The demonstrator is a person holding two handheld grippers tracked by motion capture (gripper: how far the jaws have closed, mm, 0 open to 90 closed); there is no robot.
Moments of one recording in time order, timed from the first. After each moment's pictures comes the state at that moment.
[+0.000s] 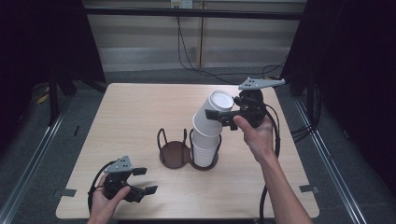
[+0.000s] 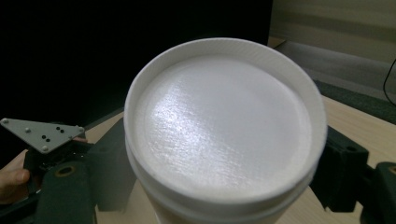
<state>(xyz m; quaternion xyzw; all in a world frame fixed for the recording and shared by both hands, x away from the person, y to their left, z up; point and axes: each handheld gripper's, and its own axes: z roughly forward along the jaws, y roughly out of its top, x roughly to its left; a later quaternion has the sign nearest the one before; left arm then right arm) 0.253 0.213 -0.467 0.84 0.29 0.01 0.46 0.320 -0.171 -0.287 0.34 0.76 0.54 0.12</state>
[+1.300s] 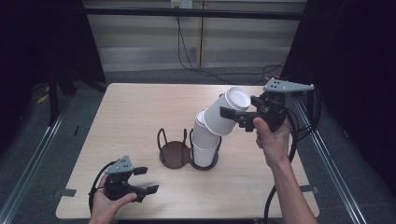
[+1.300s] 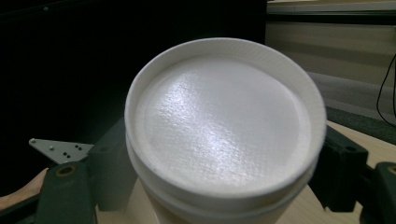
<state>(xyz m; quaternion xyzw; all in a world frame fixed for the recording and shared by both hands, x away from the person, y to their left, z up) 0.250 0.207 -0.462 0.84 0.28 0.02 0.47 0.292 -0.203 -0.272 0.35 0.72 0.59 0.13</state>
